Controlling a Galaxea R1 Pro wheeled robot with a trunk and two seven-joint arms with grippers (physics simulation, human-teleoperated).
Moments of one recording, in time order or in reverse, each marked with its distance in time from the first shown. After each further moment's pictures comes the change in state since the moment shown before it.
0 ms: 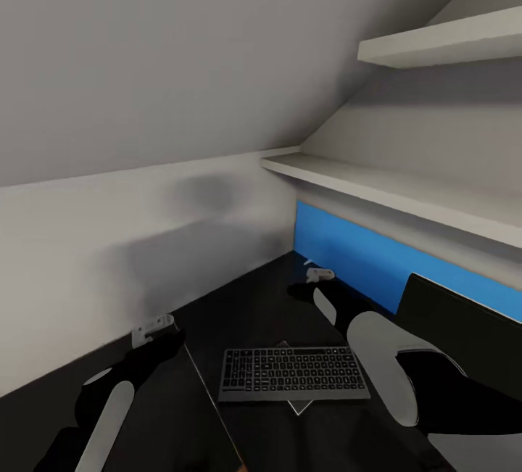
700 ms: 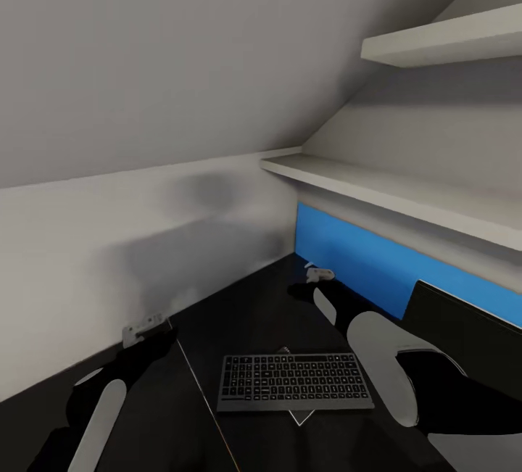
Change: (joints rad) left arm 0.000 -0.001 0.053 0.000 0.004 -0.002 0.000; right arm 0.000 0.000 0.000 0.000 0.000 0.000 -0.002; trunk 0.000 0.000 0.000
